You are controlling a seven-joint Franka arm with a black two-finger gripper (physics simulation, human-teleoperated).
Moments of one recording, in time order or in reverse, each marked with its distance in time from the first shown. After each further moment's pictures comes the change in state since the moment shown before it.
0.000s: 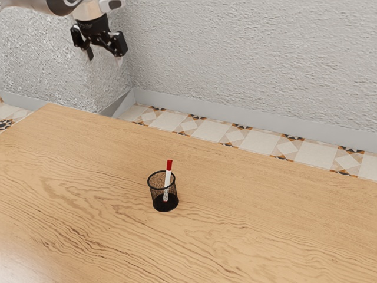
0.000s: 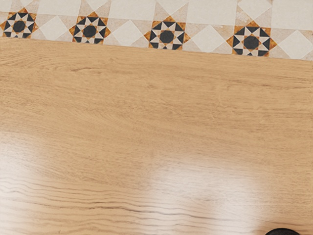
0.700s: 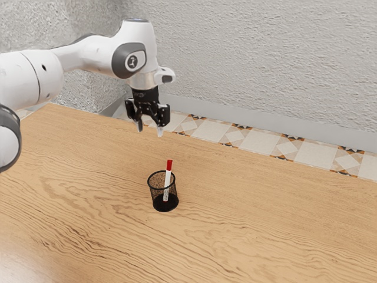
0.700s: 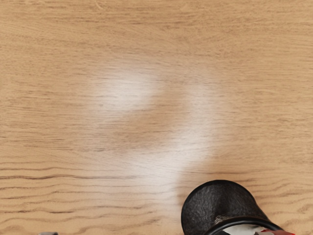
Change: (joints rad) arm -0.074 0.317 -0.045 -0.038 -0.059 0.007 -0.044
